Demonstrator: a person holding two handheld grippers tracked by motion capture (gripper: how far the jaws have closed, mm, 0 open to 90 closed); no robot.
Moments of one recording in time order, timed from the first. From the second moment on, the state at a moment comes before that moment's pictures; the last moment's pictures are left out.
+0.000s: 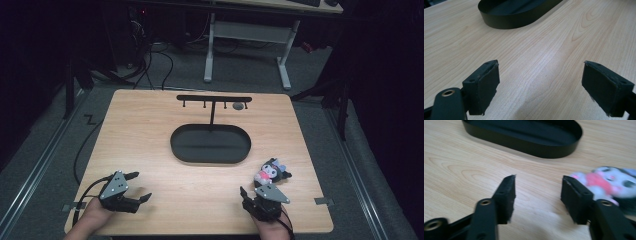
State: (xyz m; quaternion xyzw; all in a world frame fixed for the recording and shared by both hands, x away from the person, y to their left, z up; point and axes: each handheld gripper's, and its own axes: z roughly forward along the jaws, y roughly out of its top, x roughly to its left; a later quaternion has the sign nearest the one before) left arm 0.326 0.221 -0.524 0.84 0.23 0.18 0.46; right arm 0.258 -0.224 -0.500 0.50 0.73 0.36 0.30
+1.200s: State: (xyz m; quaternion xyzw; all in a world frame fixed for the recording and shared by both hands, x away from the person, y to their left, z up) left arm 0.324 0.222 -0.524 0.84 0.23 0.19 0.46; right arm 0.324 -0.308 -0.519 0.59 0.69 0.26 0.34
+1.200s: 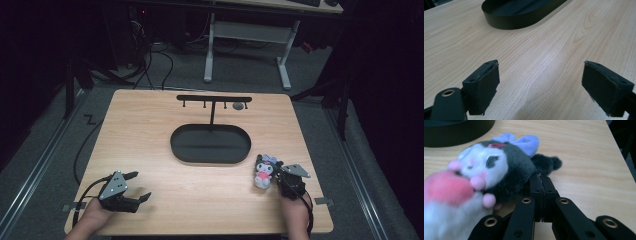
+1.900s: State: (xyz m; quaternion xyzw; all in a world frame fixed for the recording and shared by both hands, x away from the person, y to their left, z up) left arm 0.326 0.222 -0.524 0.84 0.23 0.18 0.46; right arm 0.275 -0.240 -0.488 0.52 0.71 0.35 0.31
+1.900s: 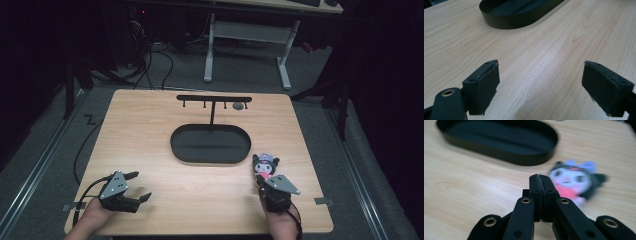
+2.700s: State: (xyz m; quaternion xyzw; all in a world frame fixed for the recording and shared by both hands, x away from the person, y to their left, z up) left arm 0.326 0.222 -0.524 0.84 0.23 0.18 0.46; right arm 0.283 -0.257 -0.506 0.55 0.72 0.31 0.29
